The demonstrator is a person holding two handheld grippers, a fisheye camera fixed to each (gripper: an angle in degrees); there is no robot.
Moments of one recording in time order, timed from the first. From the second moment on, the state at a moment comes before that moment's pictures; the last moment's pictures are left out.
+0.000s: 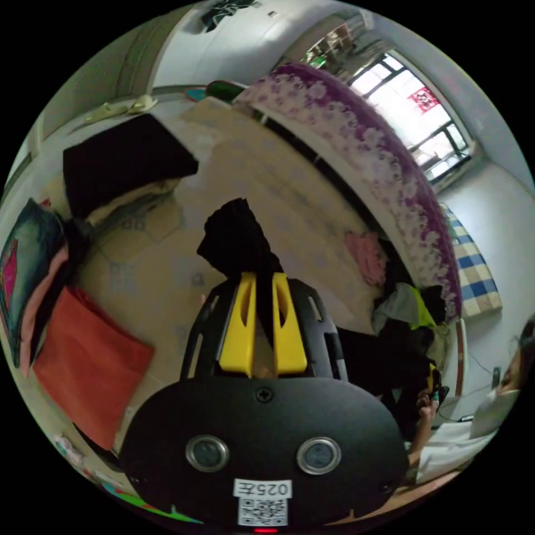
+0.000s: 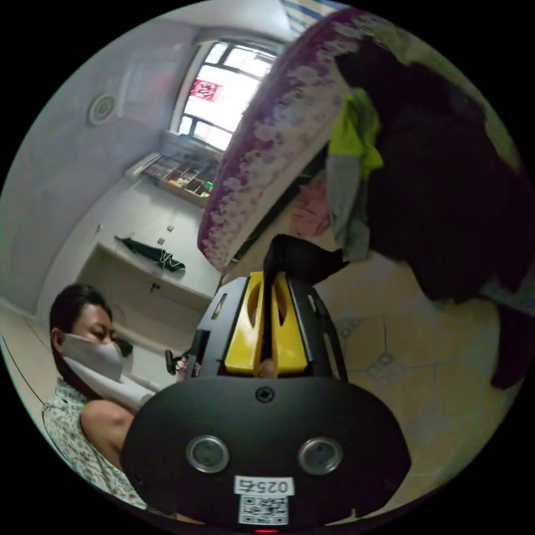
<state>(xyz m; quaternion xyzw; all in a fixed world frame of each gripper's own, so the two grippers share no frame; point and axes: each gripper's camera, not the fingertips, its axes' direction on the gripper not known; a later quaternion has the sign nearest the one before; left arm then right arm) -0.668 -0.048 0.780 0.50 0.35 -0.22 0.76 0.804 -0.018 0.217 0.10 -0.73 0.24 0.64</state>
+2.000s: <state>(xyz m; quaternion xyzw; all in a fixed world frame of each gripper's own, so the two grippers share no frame) -0.102 -0.431 1.064 0.56 0.03 0.23 0.80 0.485 -0.072 0.183 -0.20 -0.85 0.02 0.48</state>
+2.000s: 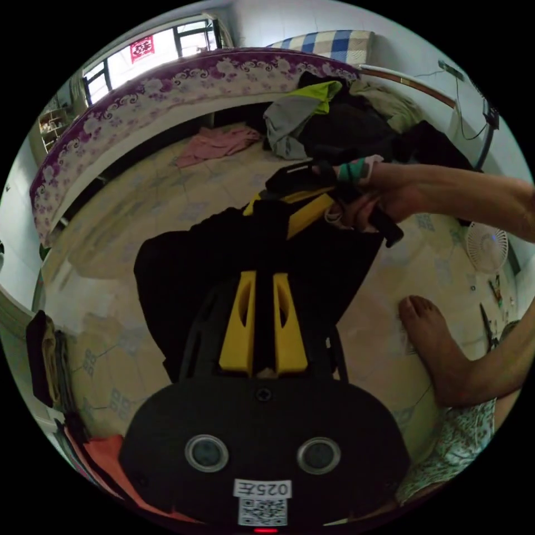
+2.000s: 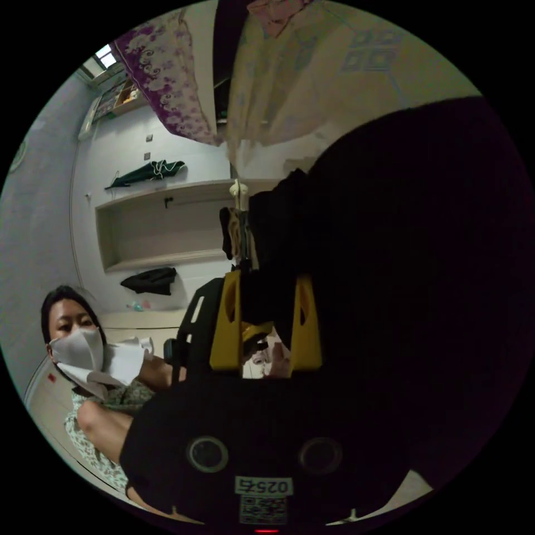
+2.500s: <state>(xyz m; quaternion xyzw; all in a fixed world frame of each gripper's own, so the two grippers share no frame) -0.319 -0.490 1.200 0.40 0.35 -0.36 0.77 0.421 -0.084 0.017 -0.03 -0.90 -0.17 0.40</state>
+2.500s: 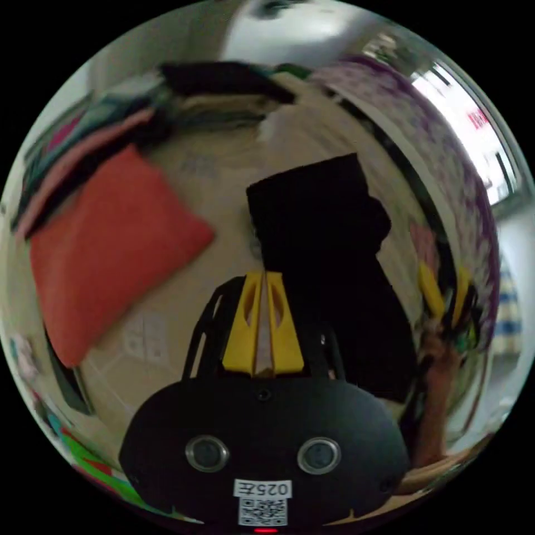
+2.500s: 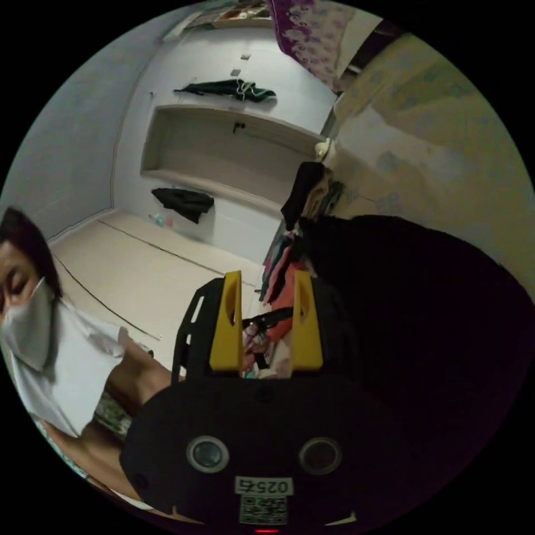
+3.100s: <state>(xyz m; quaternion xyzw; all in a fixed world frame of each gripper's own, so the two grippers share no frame) 0.117 -0.799 0.924 0.38 0.16 0.59 0.69 0.766 0.186 0.260 0.00 -0.60 0.38 0.70</state>
